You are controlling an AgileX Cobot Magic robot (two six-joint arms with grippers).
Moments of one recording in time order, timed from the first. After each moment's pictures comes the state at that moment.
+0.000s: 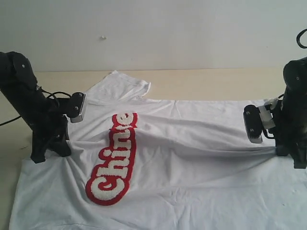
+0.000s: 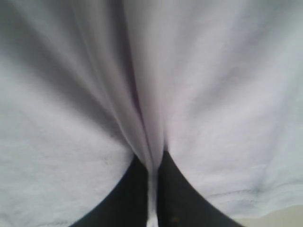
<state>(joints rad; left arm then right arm) -0.19 2.11 -1.30 -0.32 0.87 1.57 -0.06 1.98 -1.10 -0.25 0.72 -1.14</state>
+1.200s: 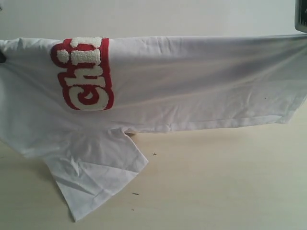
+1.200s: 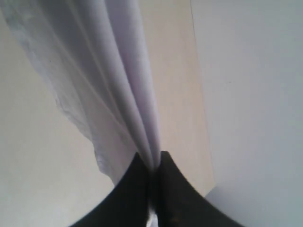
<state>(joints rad) -0.19 1.48 -1.47 -0.10 1.21 1.45 -0.06 1.38 -1.25 -0.15 0.89 -1.18</state>
